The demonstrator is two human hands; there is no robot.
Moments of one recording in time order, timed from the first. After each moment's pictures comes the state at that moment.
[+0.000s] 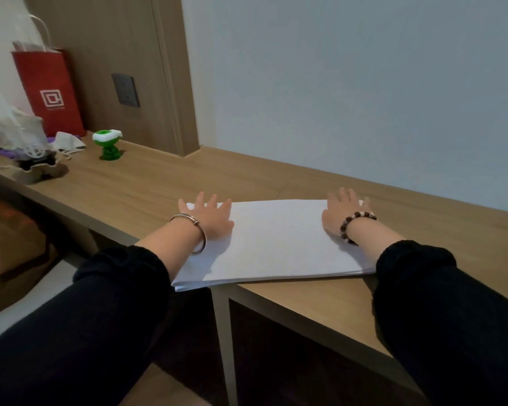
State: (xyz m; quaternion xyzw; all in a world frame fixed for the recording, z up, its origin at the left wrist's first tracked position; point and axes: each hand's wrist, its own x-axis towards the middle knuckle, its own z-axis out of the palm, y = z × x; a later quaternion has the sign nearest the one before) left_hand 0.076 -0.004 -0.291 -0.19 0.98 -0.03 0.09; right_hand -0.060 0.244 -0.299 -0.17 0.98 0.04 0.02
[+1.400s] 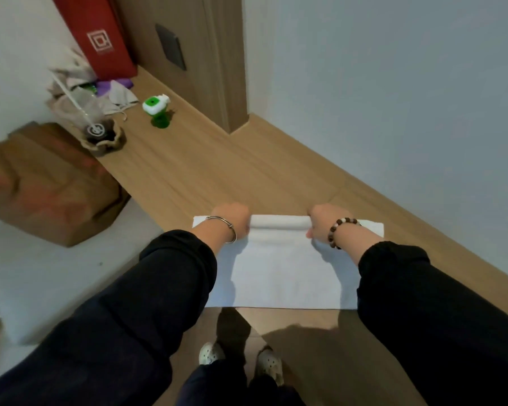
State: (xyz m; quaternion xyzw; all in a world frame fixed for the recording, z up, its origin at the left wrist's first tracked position) left_hand 0.025 -0.042 -0.209 -0.21 0.95 0.06 0.23; right_hand -0.114 0.129 -0.202 -0.40 0.88 0.09 0.25
